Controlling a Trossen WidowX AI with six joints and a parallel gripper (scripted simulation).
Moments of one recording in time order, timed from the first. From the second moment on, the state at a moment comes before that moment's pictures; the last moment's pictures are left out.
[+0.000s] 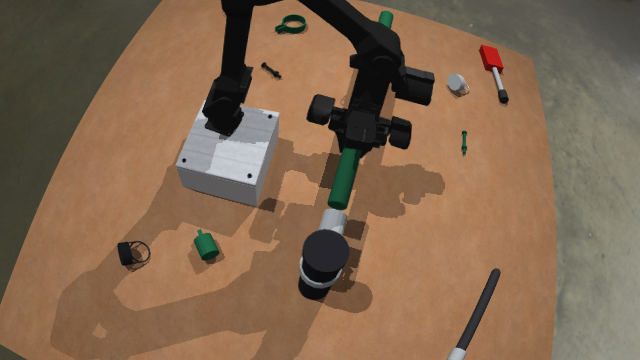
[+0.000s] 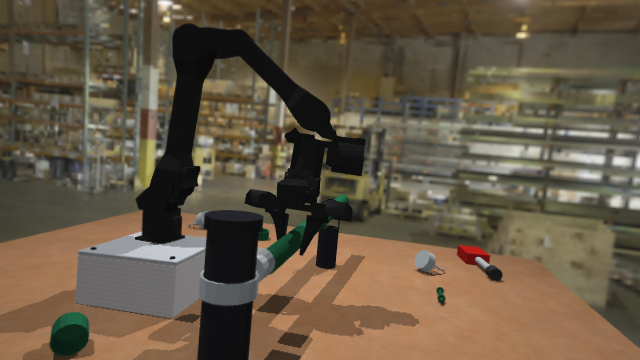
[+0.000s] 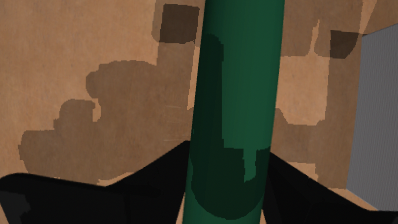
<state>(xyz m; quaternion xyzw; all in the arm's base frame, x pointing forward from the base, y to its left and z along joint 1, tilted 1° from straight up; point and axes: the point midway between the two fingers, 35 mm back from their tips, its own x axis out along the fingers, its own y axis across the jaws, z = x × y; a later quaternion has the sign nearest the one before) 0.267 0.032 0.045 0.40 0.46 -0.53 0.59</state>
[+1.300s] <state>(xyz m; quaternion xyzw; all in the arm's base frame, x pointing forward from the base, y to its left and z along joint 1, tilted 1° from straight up) 0.269 0.030 0.050 0.40 0.47 -0.53 0.59</state>
